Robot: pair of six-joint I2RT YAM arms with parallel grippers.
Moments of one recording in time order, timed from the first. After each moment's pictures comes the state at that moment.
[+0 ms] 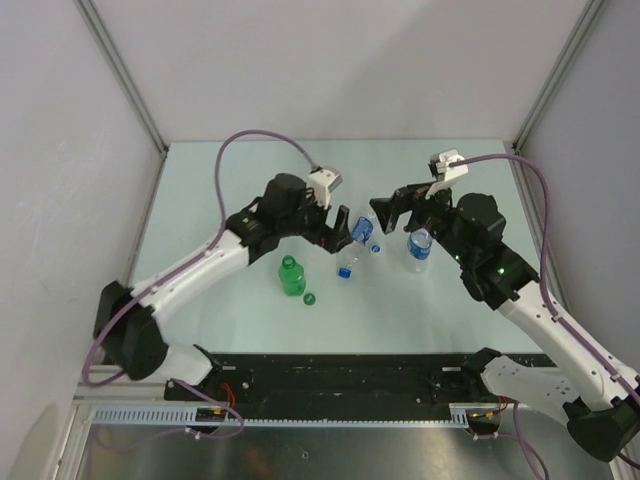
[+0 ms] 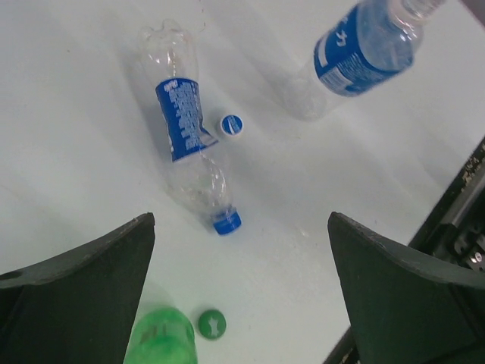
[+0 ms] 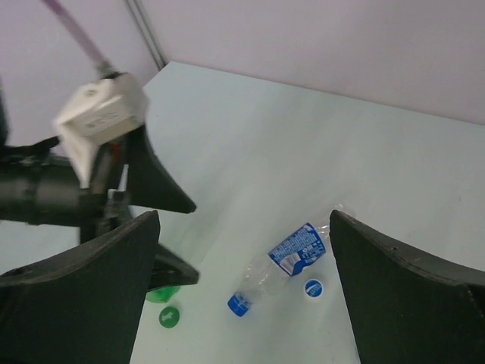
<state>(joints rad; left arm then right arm) -0.68 1.37 1.15 -0.30 0.23 -0.14 0.62 0.96 1.03 -0.09 0.05 0.20</state>
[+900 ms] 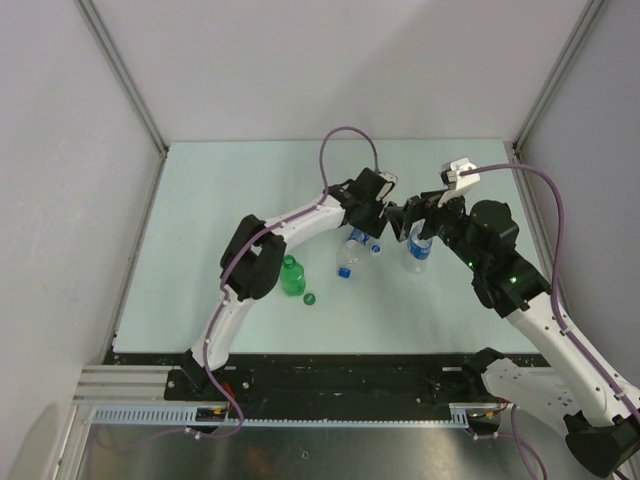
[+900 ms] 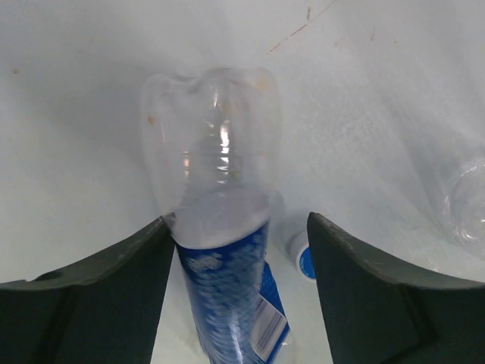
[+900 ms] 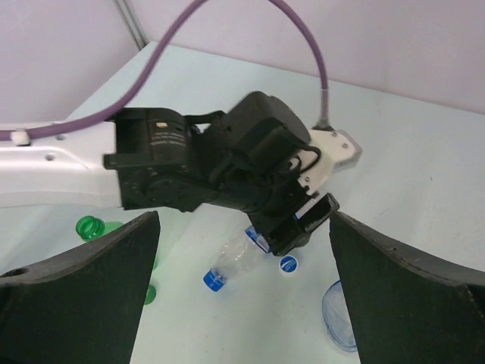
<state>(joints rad) -0.76 2.29 1.91 -0.53 -0.04 -0.15 0.53 0.87 0.97 -0.17 -0.01 0.15</state>
